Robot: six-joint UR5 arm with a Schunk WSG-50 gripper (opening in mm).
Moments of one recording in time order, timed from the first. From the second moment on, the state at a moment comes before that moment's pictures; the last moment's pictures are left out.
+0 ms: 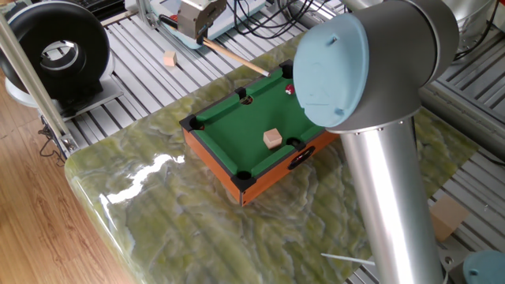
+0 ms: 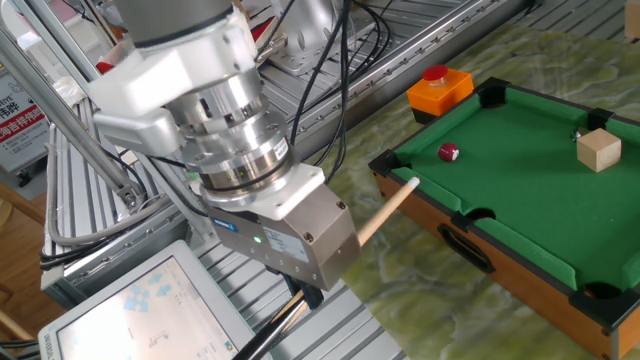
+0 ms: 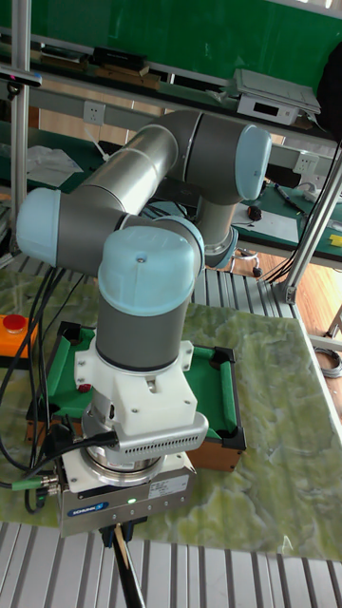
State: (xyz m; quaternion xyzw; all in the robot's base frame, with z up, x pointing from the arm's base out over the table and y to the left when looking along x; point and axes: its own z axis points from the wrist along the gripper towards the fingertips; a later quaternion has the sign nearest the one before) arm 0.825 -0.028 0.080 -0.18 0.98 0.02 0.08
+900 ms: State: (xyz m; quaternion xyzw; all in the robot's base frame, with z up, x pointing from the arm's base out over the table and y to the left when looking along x) arm 0.820 -0.025 0.084 -0.17 0.98 0.03 0.07
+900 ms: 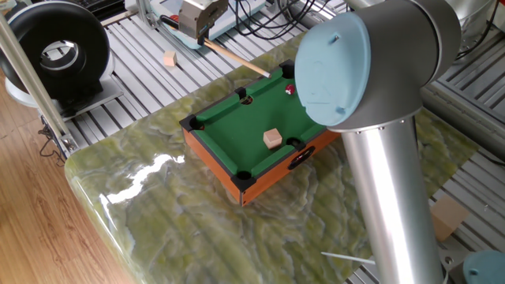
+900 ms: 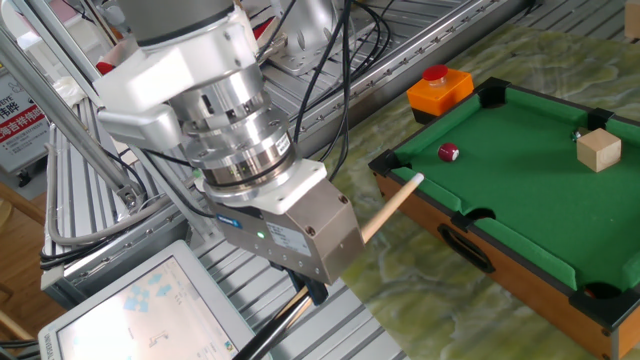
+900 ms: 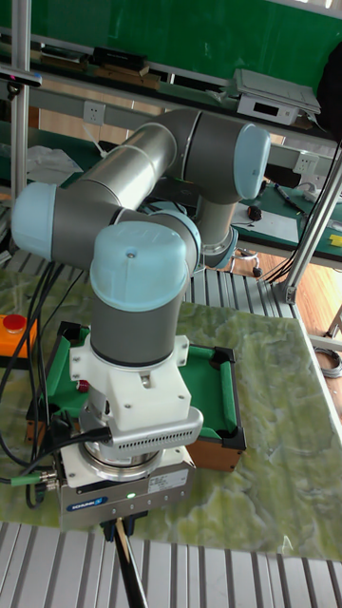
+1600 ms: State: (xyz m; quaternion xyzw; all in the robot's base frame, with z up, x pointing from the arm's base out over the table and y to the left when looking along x) arm 0.819 -0.030 0.080 -0.17 0.98 0.04 0.08
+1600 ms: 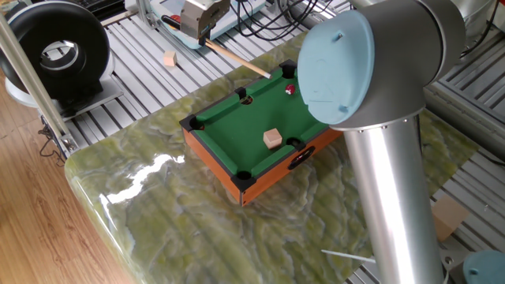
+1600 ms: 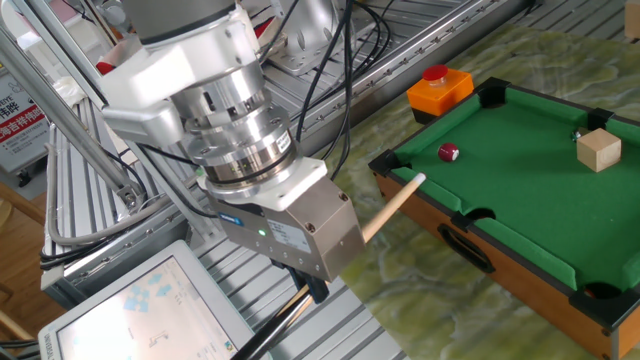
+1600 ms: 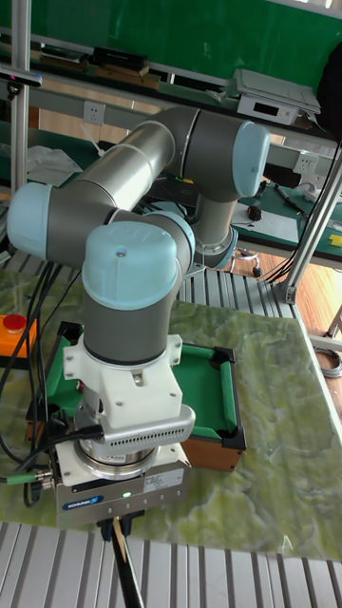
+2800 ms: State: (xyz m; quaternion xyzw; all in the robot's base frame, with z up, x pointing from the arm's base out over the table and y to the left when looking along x) arm 0.811 -0.033 0.076 -0.16 0.98 0.05 0.08
